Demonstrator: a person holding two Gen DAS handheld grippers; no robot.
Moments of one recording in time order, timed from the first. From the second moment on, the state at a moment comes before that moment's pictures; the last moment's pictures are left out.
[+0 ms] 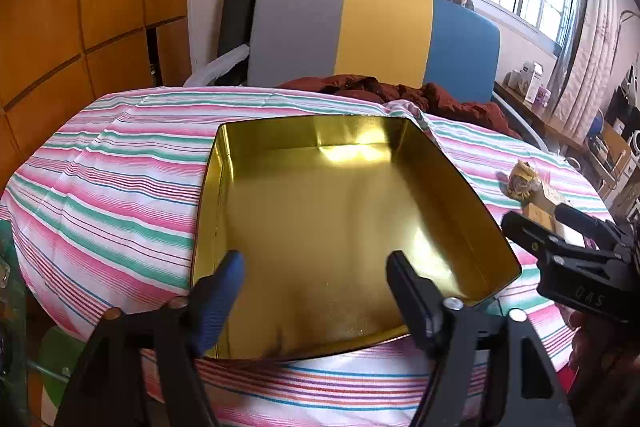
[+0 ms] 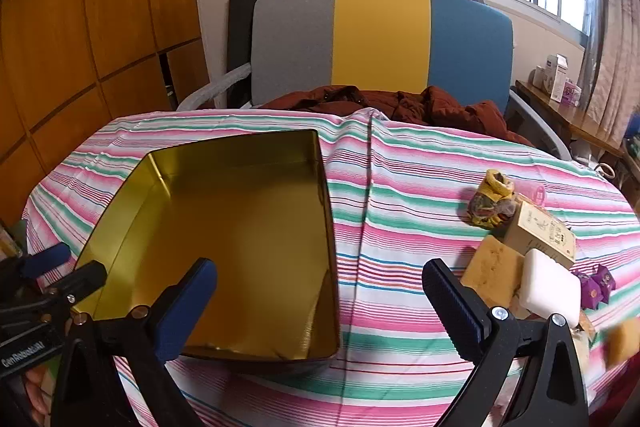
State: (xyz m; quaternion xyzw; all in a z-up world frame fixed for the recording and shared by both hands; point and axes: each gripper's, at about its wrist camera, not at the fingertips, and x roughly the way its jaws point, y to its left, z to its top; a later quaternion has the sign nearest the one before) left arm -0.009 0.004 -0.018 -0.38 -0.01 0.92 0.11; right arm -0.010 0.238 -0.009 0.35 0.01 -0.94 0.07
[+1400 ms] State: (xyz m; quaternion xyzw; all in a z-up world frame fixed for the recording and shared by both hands) left arm 0.047 0.320 -0.084 -0.44 0.16 0.72 0.52; right arm -0.003 0.581 -0.030 0.42 -0.31 -0.85 -0.09
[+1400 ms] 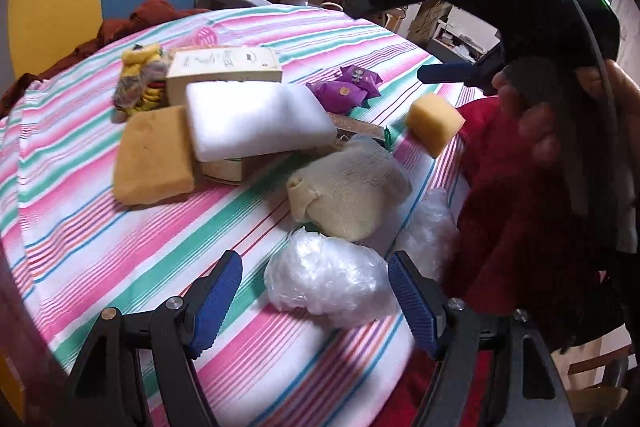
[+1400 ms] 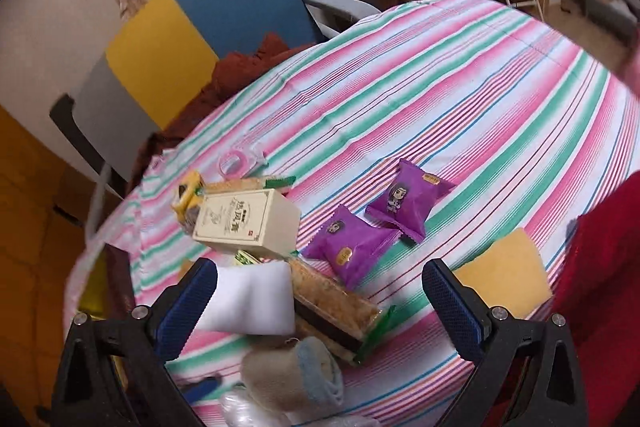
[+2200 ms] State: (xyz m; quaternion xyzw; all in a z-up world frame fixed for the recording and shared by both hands) left arm 0.014 0.271 -0.094 -0.43 0.12 0.76 0.47; right arm -0.025 0.635 -0.062 0.63 -0.13 -0.74 -0.17
